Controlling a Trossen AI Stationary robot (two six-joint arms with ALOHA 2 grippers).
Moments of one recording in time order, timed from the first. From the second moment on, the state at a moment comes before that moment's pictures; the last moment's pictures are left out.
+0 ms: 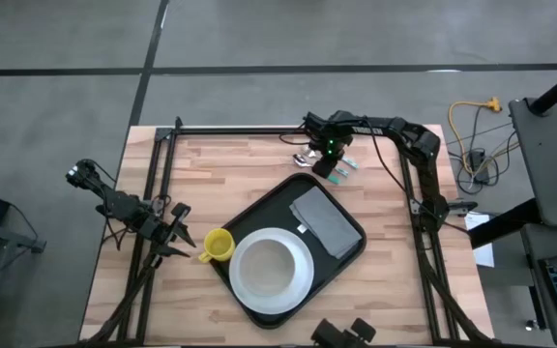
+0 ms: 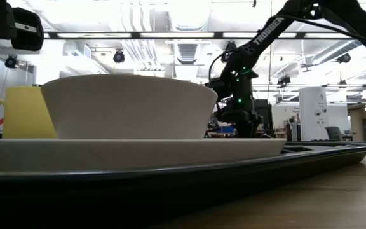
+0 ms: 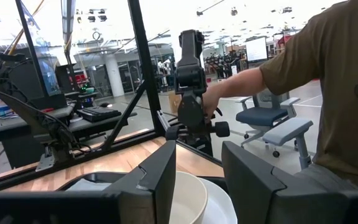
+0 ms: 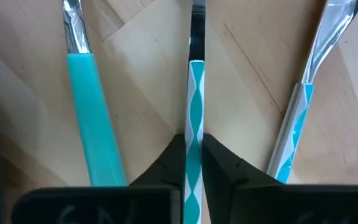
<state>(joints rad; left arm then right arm) -0.59 0.05 0.01 0.15 -0.06 0.17 -0.64 2.11 1.46 -0.97 0.00 -0.01</state>
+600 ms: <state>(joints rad) -0.59 0.05 0.01 0.15 -0.06 0.17 -0.61 1.97 1.55 -1.16 0.01 0.19</state>
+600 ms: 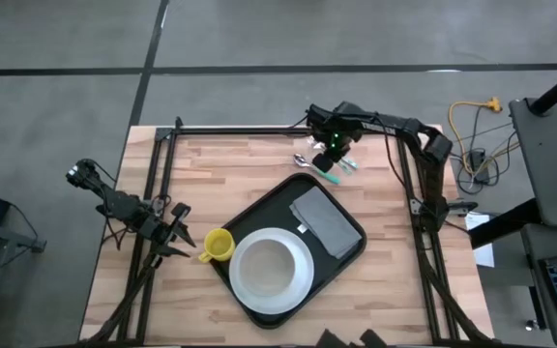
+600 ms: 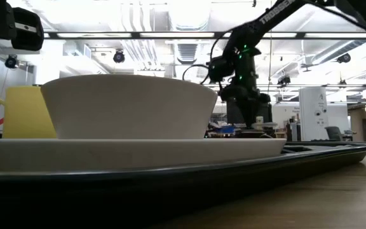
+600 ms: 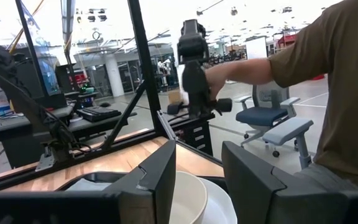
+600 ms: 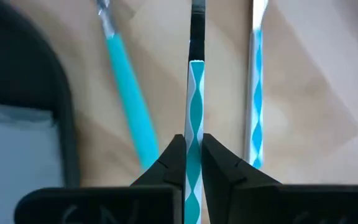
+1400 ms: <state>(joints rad) -0.59 0.05 0.01 0.15 -0.06 0.17 -0.19 1.89 1.45 -1.22 -0.04 0.65</state>
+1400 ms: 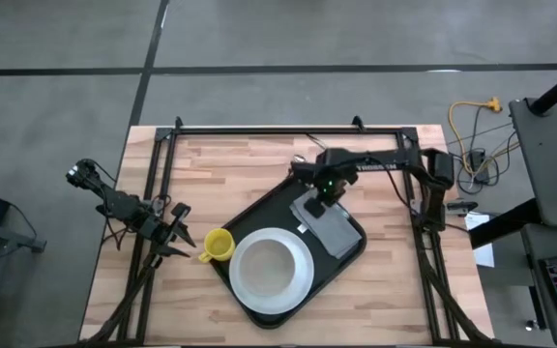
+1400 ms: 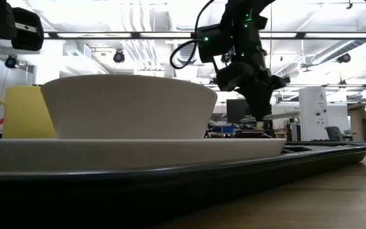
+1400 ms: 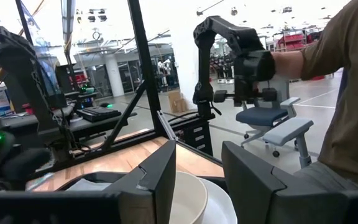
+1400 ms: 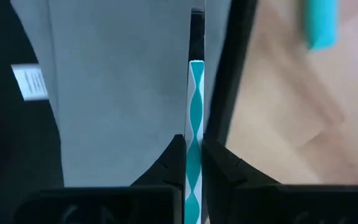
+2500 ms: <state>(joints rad) -0.59 0.05 0.01 0.15 -0.06 0.17 -0.01 1.89 1.26 -1.01 -0.10 0.89</state>
